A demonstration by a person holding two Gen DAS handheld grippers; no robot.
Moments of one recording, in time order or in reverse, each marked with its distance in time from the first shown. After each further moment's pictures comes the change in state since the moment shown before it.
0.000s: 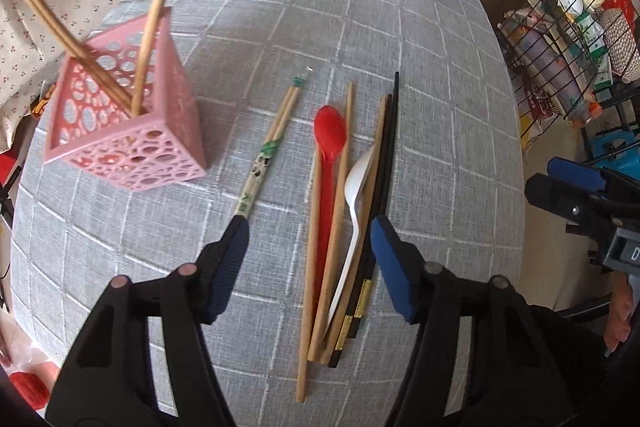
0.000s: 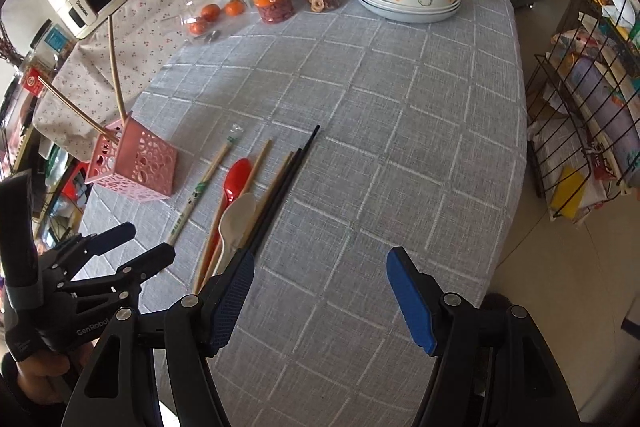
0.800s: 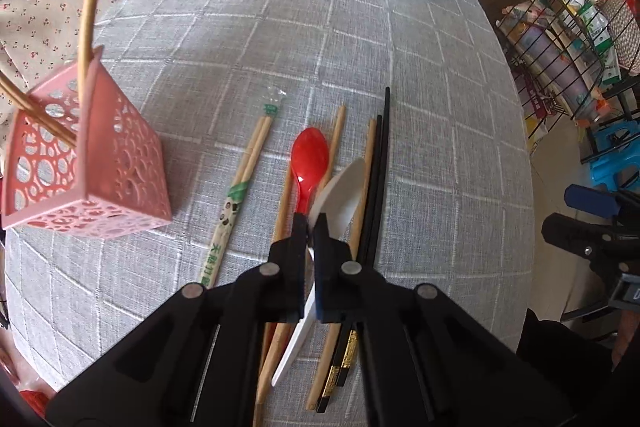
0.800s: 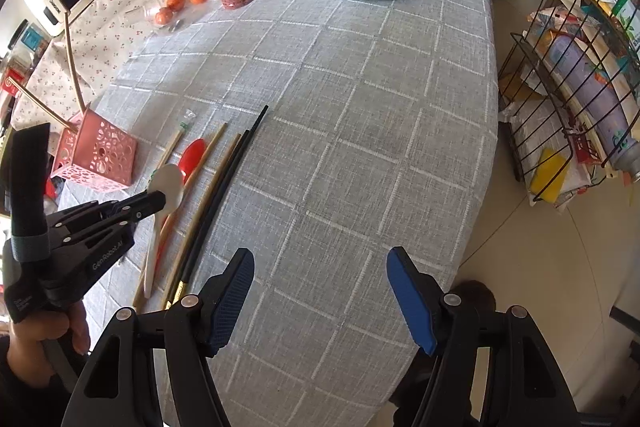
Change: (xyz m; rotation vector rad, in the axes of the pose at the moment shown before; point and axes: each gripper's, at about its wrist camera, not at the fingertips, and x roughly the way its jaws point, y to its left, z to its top) left arm 0.010 -0.016 0.016 0.041 -0.055 0.015; right arm 0.007 -0.028 -0.007 0.027 0.028 -0.052
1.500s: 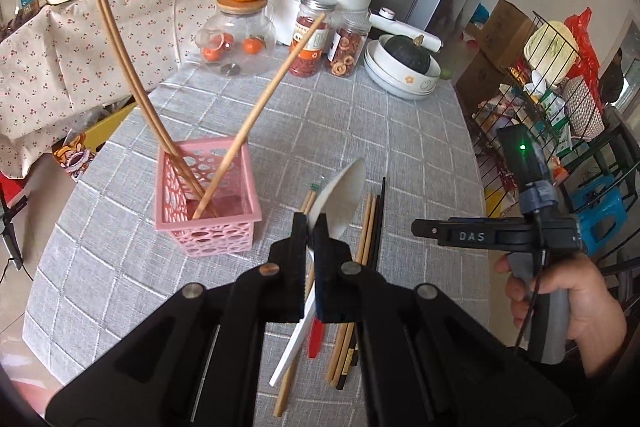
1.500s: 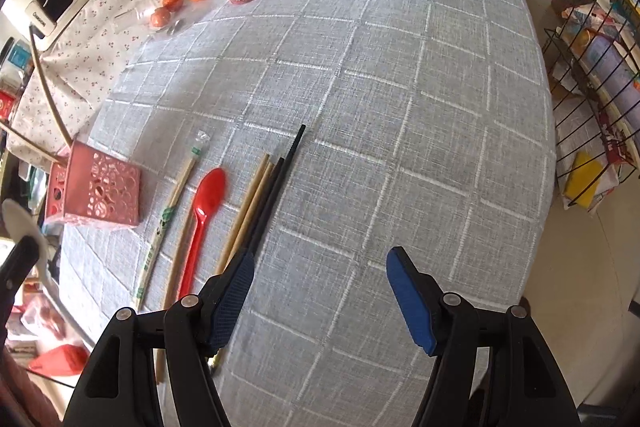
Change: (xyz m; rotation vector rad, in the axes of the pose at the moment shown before) left arm -0.098 0.060 -0.014 -0.091 -0.292 -0.063; right arm 0.057 0.040 0.047 0.078 0.040 0.059
